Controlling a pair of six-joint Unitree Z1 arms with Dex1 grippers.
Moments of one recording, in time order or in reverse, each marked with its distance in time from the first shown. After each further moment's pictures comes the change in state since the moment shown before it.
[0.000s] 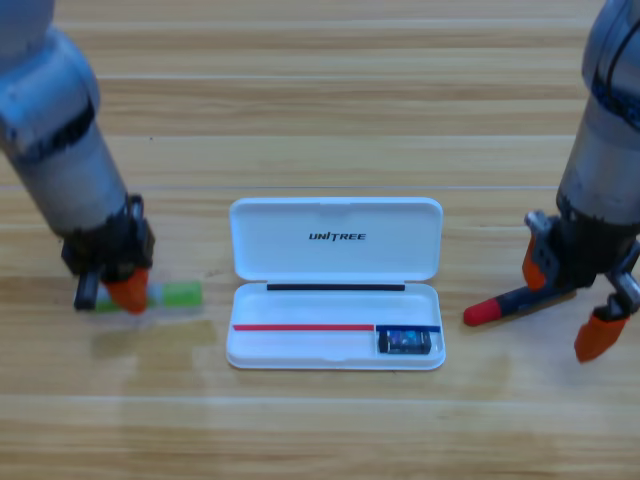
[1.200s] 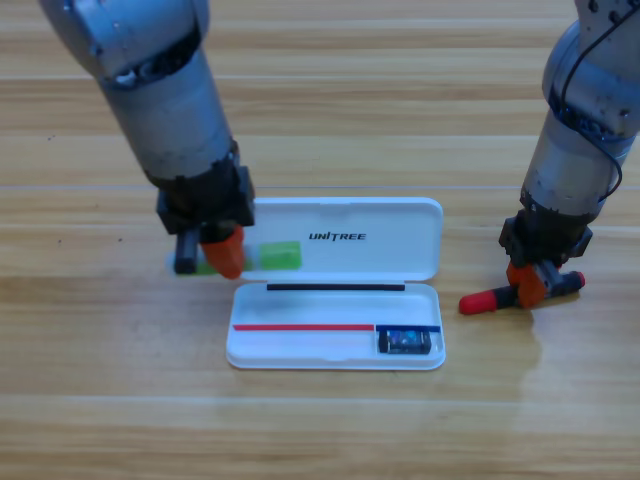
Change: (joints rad) arm 0 -0.242 0.038 -0.362 0.264 0.023 -0.193; arm 1 -0.097 0.170 -0.055 -0.155 -0.008 -0.121
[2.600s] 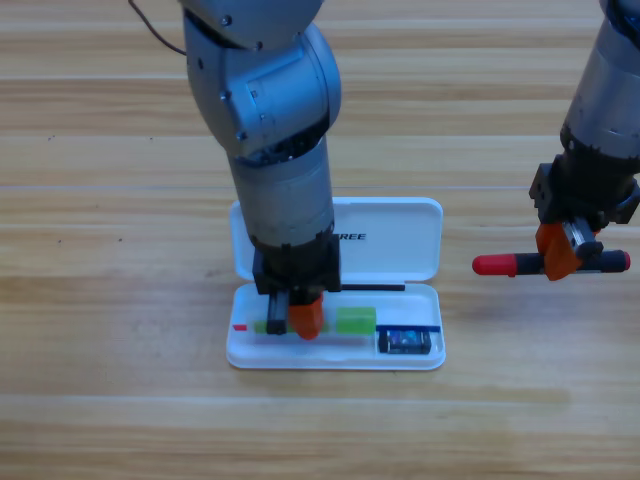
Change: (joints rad) arm 0 -0.119 0.194 -0.123 0.000 -0.039 -0.055; arm 1 0.058 -0.172 -0.109 0.260 0.021 0.276
